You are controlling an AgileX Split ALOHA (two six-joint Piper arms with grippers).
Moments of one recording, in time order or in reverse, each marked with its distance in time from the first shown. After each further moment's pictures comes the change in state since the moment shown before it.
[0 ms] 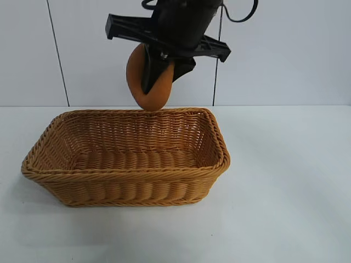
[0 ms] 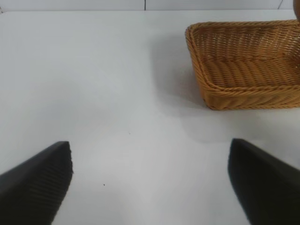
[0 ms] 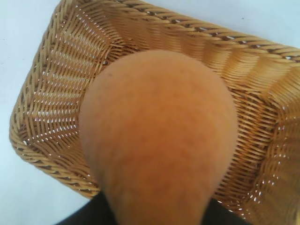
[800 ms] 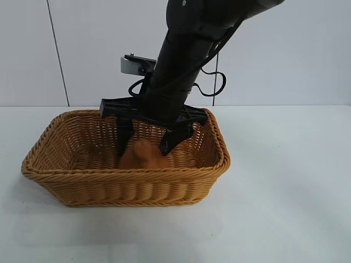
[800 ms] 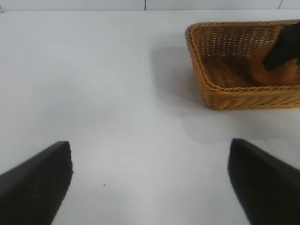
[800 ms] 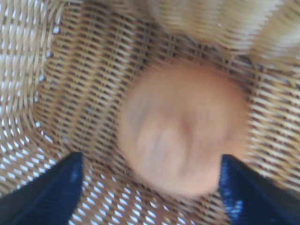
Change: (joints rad) left arm 0.000 0.000 0.000 0.000 0.000 0.000; right arm 0.003 0.182 -0.004 0.043 -0.038 -0.051
